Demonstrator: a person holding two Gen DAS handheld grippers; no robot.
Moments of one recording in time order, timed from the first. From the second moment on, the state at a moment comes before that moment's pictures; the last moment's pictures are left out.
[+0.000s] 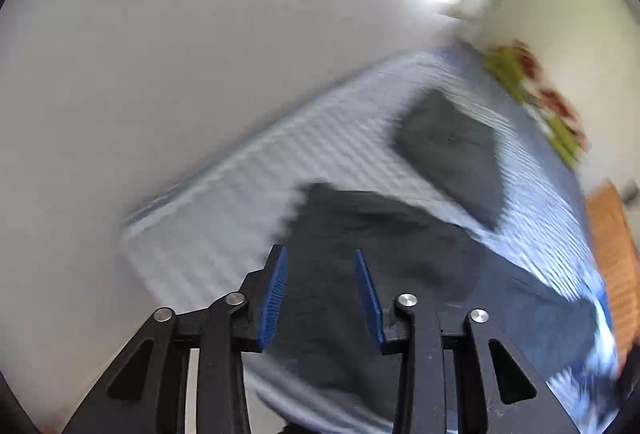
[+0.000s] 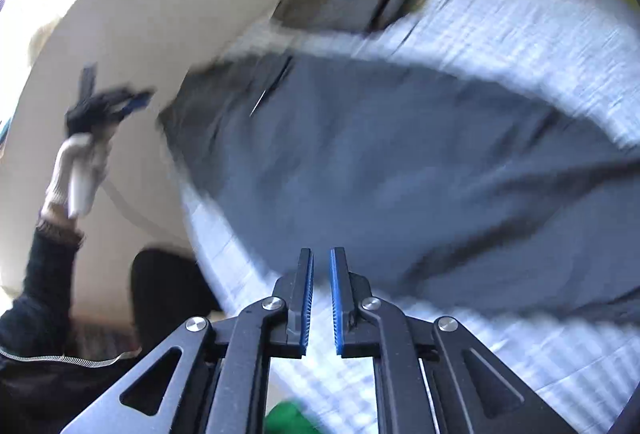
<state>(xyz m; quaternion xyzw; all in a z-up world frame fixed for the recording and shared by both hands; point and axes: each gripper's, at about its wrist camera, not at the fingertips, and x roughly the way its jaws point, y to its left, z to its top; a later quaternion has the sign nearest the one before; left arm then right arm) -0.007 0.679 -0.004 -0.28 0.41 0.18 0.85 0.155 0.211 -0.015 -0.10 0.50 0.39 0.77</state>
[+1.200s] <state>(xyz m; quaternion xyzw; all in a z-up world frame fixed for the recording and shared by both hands) 0.109 0.216 -0.058 -0.02 0.57 -0.24 0.79 0.186 -0.191 -0.042 0.20 0.47 0.05 0.86</state>
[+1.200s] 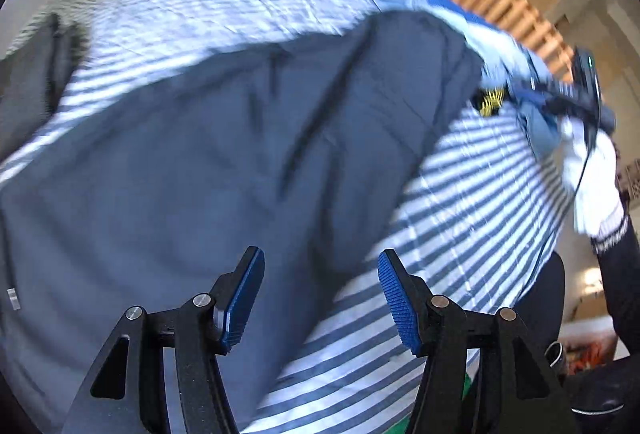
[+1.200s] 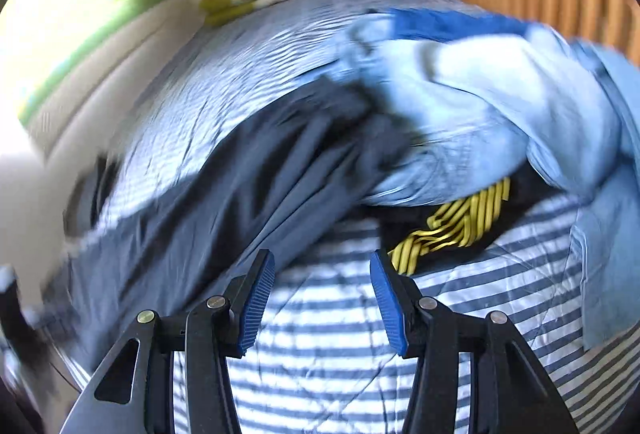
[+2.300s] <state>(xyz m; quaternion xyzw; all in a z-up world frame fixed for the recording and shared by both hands) 0.062 0.226 -0.095 0.12 0.58 -0.21 0.78 0.310 -0.171 -0.044 0.21 0.47 0.01 0.85</state>
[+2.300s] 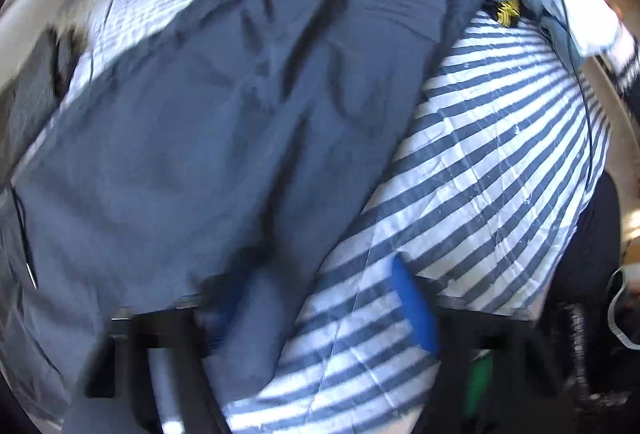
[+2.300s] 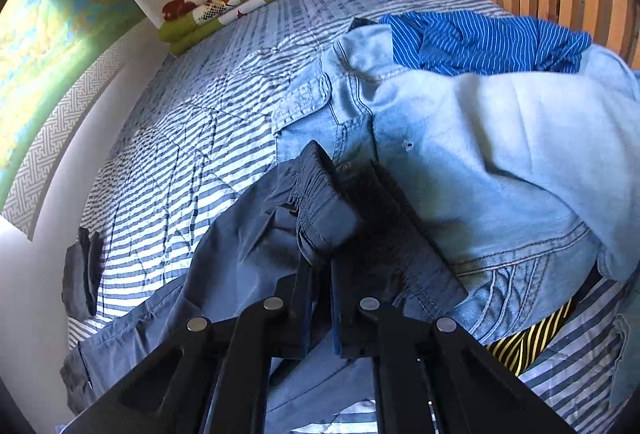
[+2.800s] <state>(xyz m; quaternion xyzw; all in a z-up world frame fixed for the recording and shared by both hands) 0.057 0.301 -0.056 0.01 0.59 -0.23 0.77 0.266 -0.188 -0.047 0.16 0.50 -0.02 0.85</state>
